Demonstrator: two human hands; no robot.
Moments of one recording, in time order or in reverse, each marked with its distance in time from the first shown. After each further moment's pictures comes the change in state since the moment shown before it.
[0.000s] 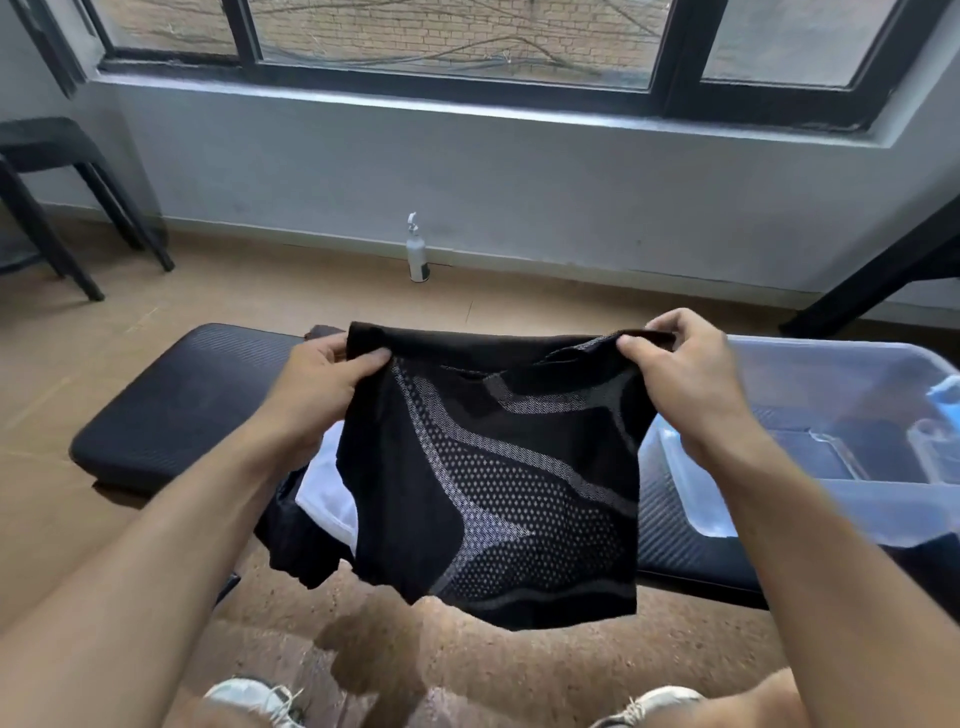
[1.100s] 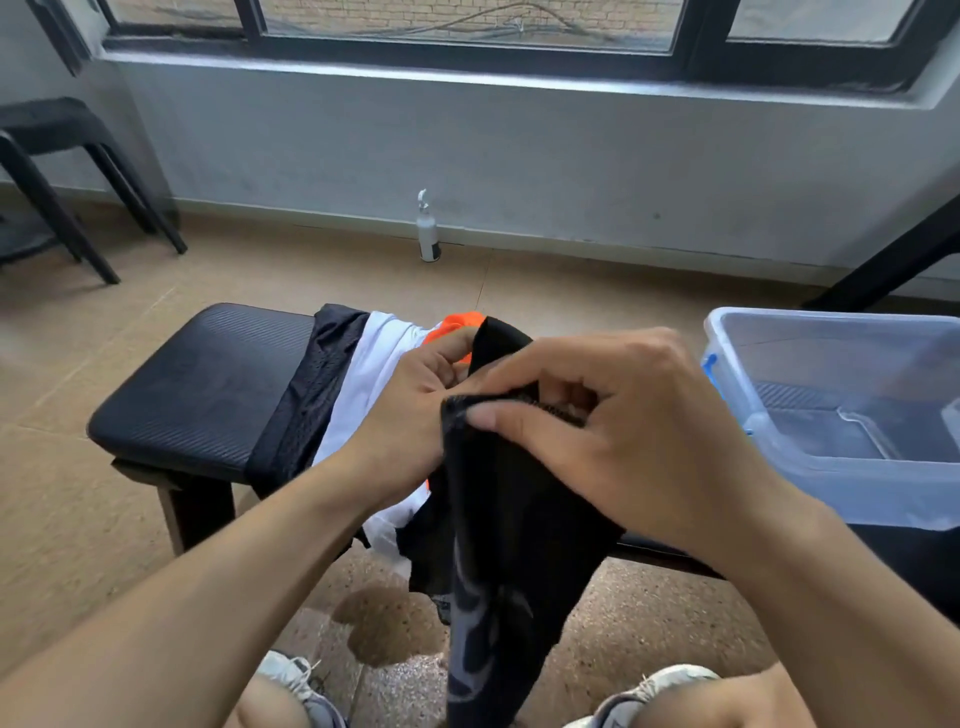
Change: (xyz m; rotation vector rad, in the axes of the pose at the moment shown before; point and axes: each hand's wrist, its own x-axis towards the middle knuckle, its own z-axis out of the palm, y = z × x) left_hand -0.065 0.003 0.064 -0.178 -0.413 0.192; right_hand -0.099 -0.060 0.010 -0.196 -0.315 -0.801
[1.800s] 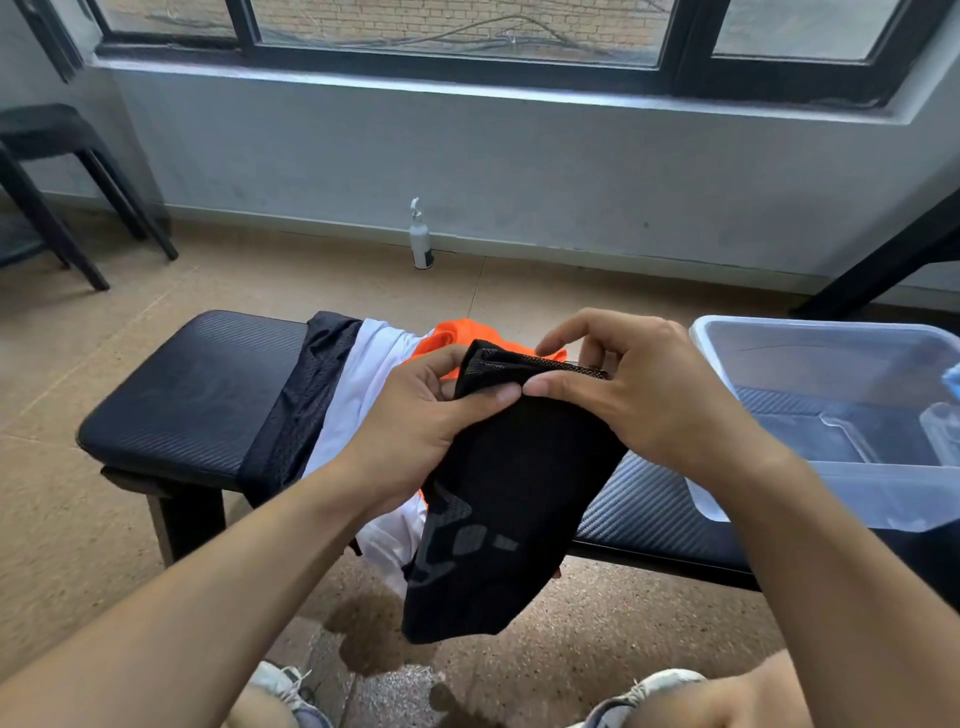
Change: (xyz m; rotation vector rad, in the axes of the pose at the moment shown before) left_hand 0.000 -0.004 0.002 -0.089 0.047 -0.098; right_hand 0.013 0.057 -0.008 0.050 -0.079 0.308
